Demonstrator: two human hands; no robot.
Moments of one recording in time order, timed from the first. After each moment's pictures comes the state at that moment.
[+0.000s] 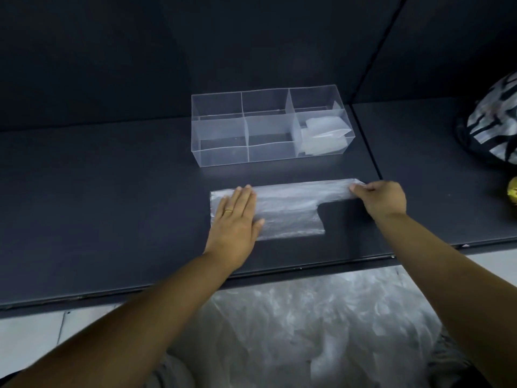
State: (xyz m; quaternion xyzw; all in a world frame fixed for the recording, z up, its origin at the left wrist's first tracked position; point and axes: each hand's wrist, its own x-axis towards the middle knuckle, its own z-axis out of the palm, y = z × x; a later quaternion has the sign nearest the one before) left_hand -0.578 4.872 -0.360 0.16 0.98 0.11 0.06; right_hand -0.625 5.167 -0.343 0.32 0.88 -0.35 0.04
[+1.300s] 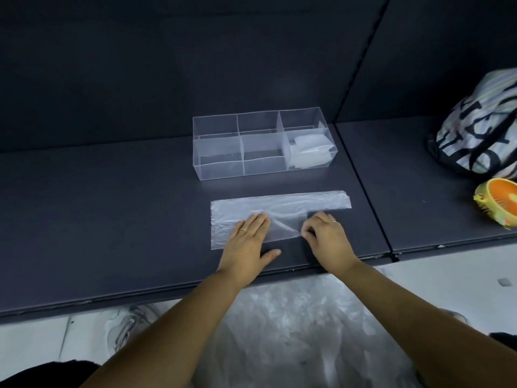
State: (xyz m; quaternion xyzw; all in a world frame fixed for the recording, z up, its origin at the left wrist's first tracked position) left_hand -0.553 4.892 -0.367 0.22 0.96 0.16 0.07; right_hand -0.553 5.098 -0.340 -0.05 0.97 -0.22 0.05
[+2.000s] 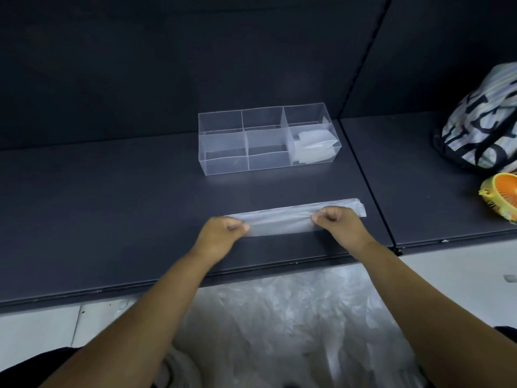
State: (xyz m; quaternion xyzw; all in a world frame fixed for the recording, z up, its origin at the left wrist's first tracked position) left_hand -0.563 4.844 -0.329 -0.05 0.87 0.46 0.17; right_hand -0.566 5.118 -0.331 0.11 0.84 -0.51 0.14
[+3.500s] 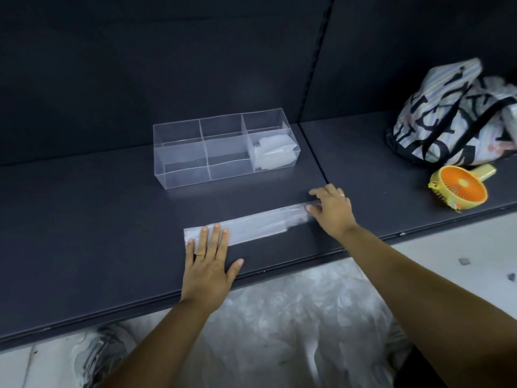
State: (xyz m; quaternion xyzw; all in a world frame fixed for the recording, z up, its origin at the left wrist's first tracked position) left_hand -0.523 4.888 -0.373 0.14 0.99 0.05 0.08; right_hand -0.598 5.187 -0.349 0.07 0.98 -0.18 0.02
